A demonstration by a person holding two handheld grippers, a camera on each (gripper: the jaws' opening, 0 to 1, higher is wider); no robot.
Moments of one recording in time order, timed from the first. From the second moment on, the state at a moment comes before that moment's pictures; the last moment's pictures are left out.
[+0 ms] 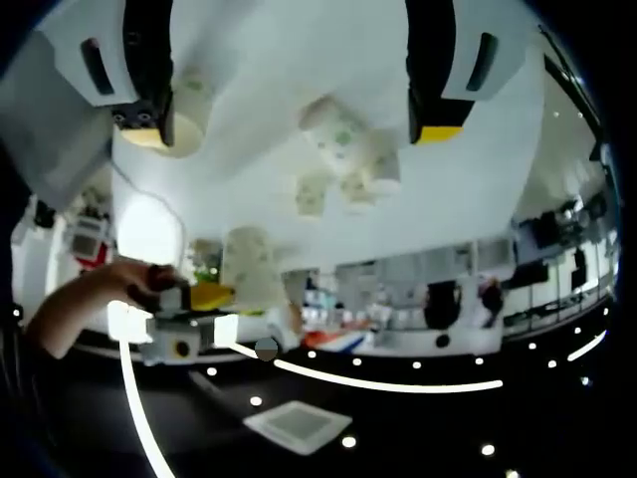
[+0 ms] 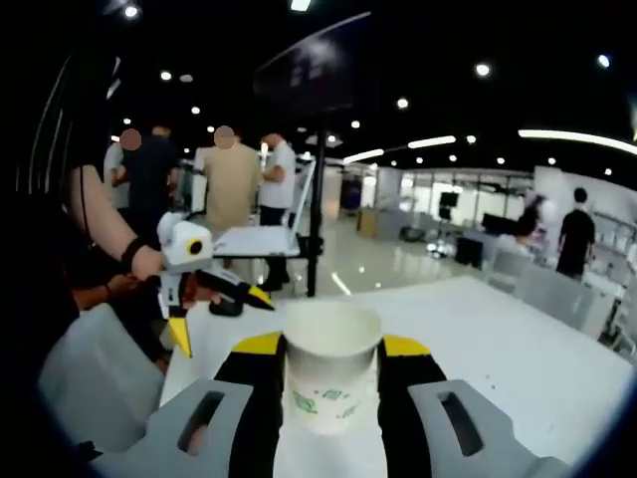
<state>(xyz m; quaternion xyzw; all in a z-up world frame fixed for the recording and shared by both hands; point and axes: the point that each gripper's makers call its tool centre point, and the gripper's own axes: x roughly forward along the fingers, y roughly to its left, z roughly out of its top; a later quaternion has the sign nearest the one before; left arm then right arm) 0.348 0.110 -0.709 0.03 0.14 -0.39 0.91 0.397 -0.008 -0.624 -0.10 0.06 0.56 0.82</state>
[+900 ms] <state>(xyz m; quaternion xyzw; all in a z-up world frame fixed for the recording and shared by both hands) 0.343 0.100 -0.715 0.04 0.15 -0.41 0.90 0.356 -0.017 -0.591 0.00 0.00 0.57 0.82</state>
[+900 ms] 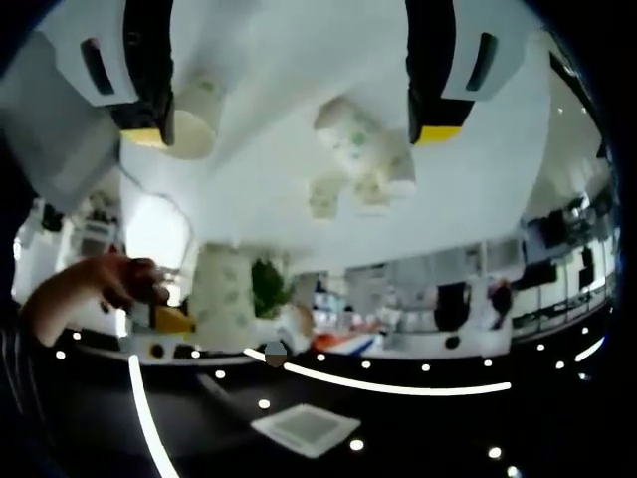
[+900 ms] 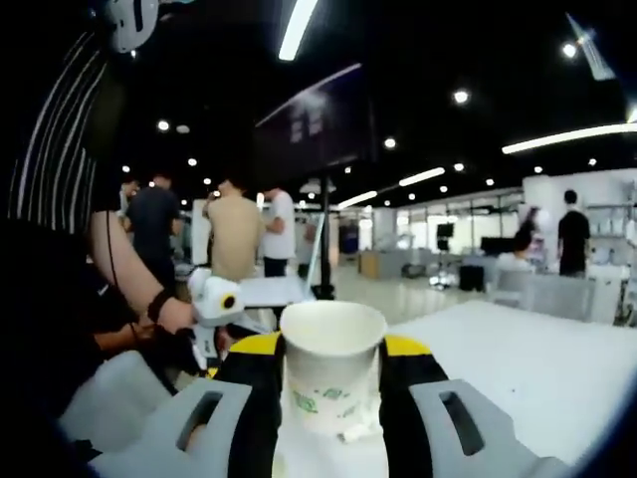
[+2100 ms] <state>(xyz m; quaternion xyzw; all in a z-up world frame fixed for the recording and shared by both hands) 0.333 0.113 -0.721 0.03 0.16 -0.39 0.91 0.292 0.013 -0.664 0.00 0.05 0.63 0.78</state>
